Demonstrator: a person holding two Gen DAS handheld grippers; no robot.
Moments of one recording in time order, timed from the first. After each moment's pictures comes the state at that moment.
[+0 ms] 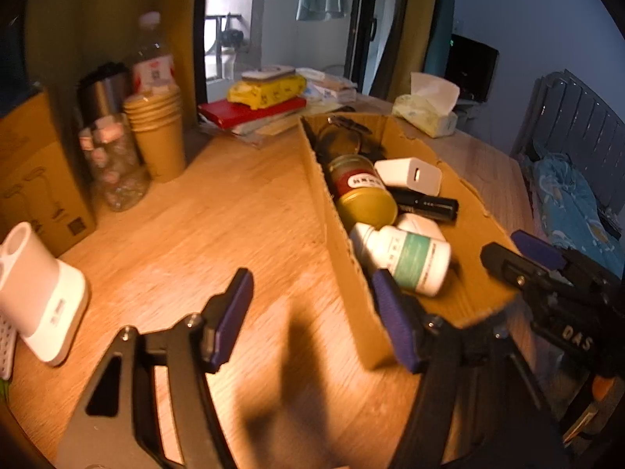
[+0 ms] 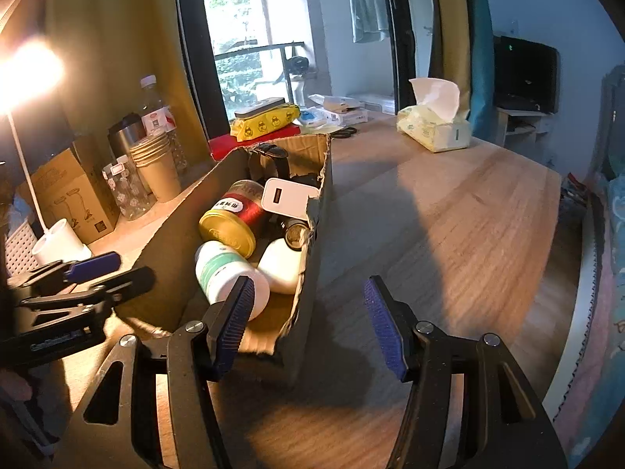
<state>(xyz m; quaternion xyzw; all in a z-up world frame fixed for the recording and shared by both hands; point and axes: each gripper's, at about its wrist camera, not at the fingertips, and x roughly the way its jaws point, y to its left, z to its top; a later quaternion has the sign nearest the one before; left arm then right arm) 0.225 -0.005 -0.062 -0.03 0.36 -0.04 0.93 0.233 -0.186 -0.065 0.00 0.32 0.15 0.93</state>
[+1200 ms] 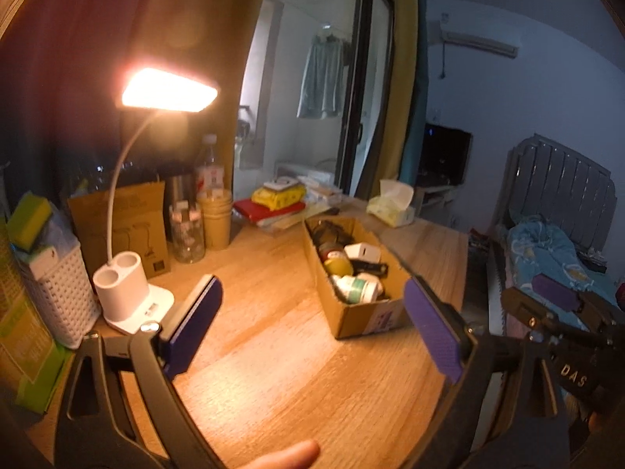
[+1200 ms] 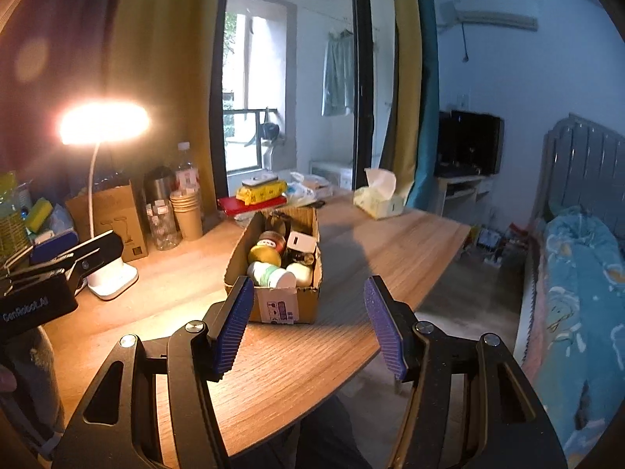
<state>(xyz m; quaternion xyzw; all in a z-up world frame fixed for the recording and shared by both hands) 0.045 0.022 0.035 -0.06 0.18 -0.05 0.98 0.036 -0.168 0.024 -0.03 0.20 0.07 0.98</state>
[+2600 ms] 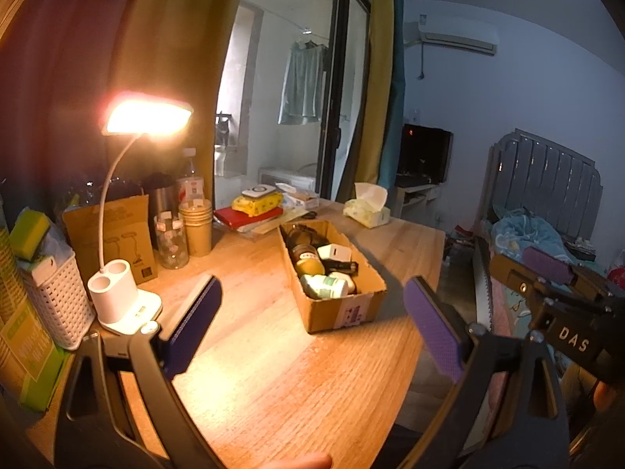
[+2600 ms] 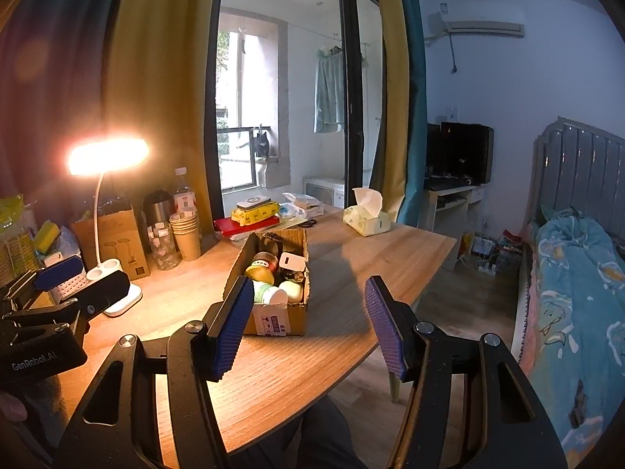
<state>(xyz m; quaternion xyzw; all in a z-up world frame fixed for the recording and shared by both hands) 0.019 -0.002 0.044 -0.04 0.17 -0.07 0.98 0.015 -0.185 0.041 -0.01 0.17 0.06 0.98</state>
